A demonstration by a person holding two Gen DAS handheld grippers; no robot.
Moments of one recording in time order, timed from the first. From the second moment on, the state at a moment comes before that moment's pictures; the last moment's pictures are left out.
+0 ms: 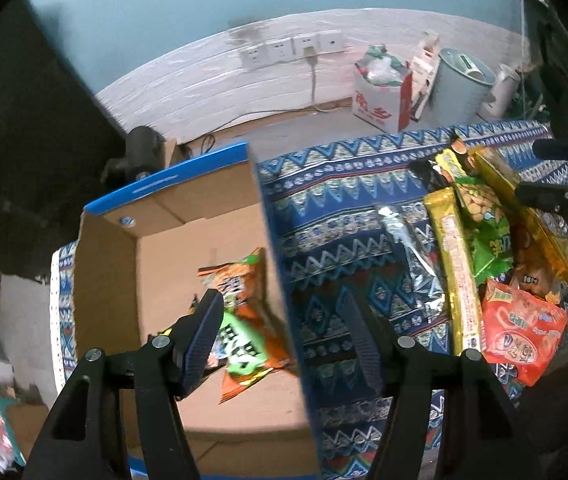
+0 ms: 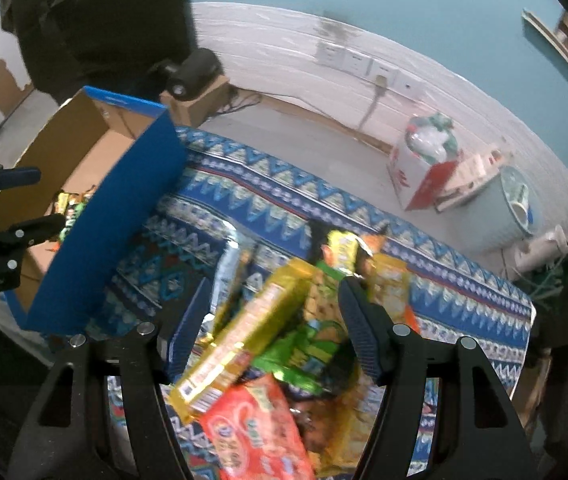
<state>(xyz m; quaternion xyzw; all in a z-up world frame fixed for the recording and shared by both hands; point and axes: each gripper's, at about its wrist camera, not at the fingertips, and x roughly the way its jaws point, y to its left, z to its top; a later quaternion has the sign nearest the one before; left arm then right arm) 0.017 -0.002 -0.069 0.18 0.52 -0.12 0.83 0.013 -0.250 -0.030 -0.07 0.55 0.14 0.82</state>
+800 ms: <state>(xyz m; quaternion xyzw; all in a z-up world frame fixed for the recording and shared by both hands) 0.034 -0.098 -0.133 0.23 0.56 -0.16 0.78 0.002 -0.337 -0.118 -0.03 0.63 0.07 0.77</state>
